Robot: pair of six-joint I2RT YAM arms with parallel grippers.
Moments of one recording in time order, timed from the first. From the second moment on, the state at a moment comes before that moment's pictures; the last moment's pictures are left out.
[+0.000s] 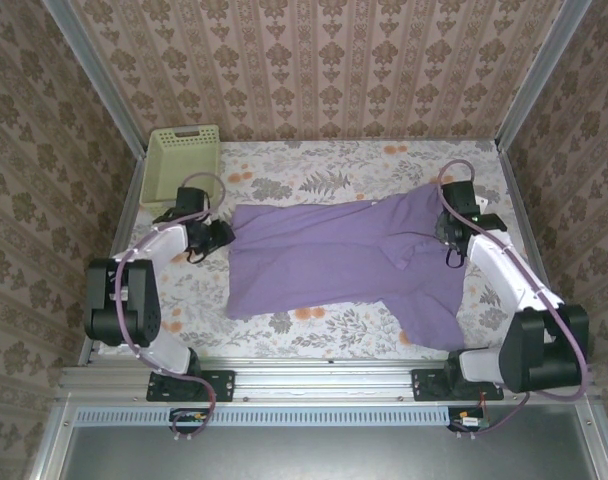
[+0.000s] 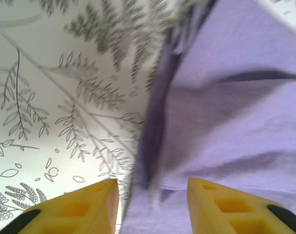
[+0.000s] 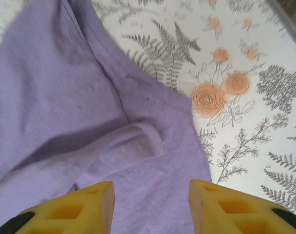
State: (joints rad) left arm -0.14 1.56 0.97 -0.47 0.17 -0.49; right arm 0.06 1.31 0.99 -0.69 0.37 0.50
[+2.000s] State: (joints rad) left arm -0.29 1.71 1.36 -0.48 0.11 -0.53; right arm -0.06 1.63 1.29 -0.64 0.02 0.58
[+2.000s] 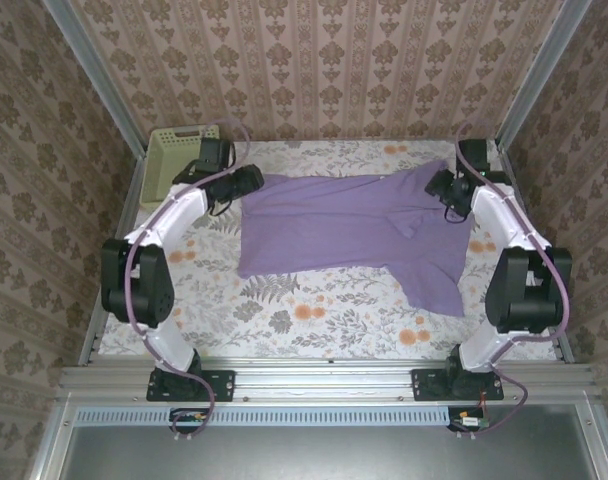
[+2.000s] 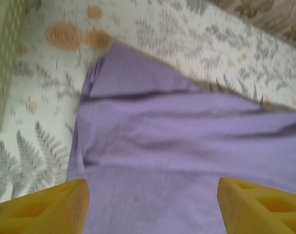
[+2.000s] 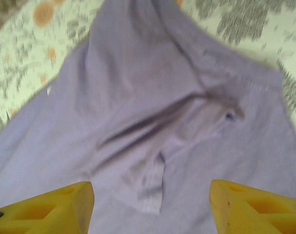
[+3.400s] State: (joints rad) left arm -0.26 1.71 1.09 -0.38 0.11 -0.53; right arm 0.02 1.71 1.14 -0.59 0.04 0.57
